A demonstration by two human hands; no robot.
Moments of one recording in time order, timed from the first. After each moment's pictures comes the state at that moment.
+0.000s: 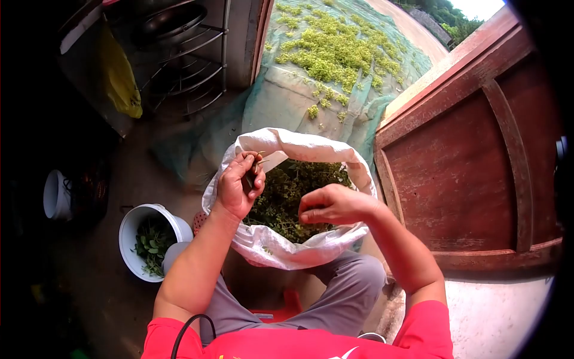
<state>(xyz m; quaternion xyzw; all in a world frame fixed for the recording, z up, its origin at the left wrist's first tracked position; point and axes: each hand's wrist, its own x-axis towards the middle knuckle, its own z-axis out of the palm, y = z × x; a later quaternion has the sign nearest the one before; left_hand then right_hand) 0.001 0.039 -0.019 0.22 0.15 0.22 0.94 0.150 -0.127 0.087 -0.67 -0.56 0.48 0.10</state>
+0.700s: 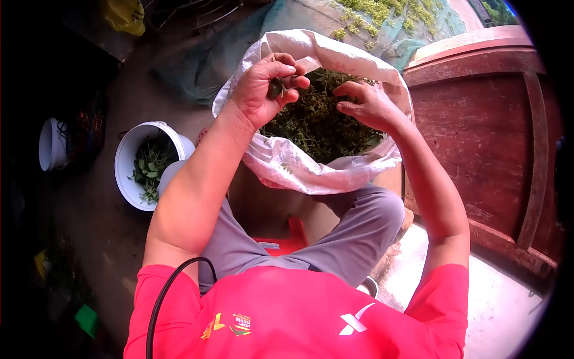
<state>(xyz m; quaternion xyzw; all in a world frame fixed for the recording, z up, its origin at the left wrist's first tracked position) -0.003 0.048 -0.024 0.21 0.16 0.13 0.96 0.173 -0.122 0.022 -0.81 -0.52 0.25 0.09</state>
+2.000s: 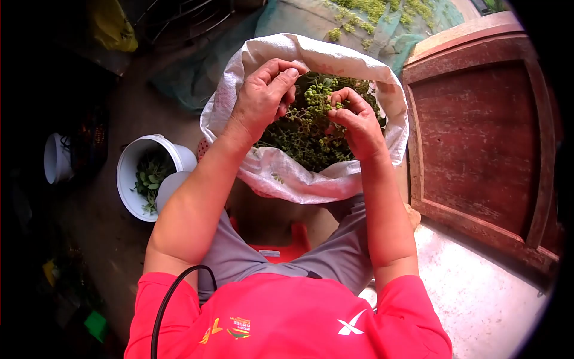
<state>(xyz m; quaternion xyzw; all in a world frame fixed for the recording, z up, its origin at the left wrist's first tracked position) 0.010 0.019 -0.004 0.55 0.21 0.15 0.79 0.133 -0.145 -0.006 -0.59 -0.21 0.44 0.65</state>
